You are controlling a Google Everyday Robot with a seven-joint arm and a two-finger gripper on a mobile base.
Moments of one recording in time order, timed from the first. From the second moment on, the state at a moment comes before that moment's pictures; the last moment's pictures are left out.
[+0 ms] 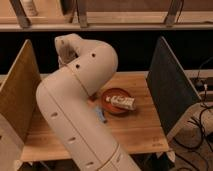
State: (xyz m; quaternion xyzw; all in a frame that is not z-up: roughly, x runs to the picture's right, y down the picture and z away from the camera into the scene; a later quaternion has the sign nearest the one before) arm -0.240 -0.118 0.908 0.05 -0.24 -0.88 0.42
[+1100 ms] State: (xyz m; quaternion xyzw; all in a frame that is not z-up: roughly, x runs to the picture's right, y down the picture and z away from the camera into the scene) arm -0.240 -0.118 0.908 0.05 -0.24 -0.88 0.42
